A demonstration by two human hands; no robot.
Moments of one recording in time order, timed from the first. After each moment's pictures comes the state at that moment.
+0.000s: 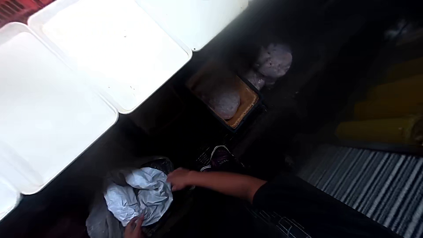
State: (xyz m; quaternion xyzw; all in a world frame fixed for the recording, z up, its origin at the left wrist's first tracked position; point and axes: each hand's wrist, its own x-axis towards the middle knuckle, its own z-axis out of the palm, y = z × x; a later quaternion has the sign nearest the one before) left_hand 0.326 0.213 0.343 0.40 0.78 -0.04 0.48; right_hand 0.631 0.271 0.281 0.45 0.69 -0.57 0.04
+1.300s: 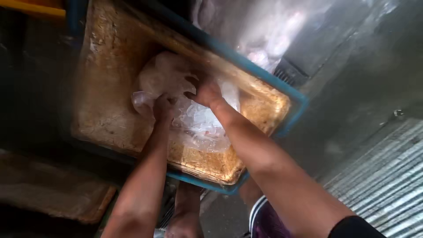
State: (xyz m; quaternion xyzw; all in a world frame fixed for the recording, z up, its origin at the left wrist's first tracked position) left_hand 1.103 0.569 -0.166 0.75 0.51 -0.24 0.33; right_hand 1.262 0.457 -0.203 0.82 0.45 -0.33 -0.13
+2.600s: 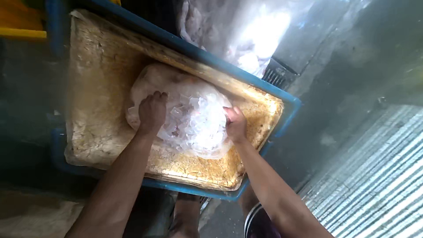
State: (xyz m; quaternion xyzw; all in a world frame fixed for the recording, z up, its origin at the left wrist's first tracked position) left_hand 1.127 0.601 -0.157 0.92 0.24 -0.28 0.13; right_hand 1.230 0.307 -0.157 0.93 0.22 -0.18 -0.24
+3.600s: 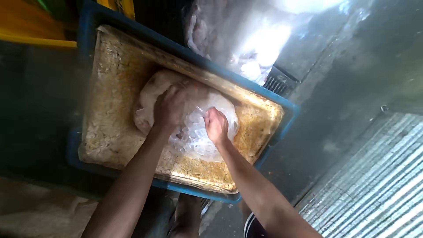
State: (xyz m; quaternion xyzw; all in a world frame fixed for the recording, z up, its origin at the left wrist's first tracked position) left_hand 1.167 0.590 -0.094 0.92 0.23 -0.15 0.27; right_hand 1.203 0.388 -0.145 0.92 0.23 -0.23 -0.20
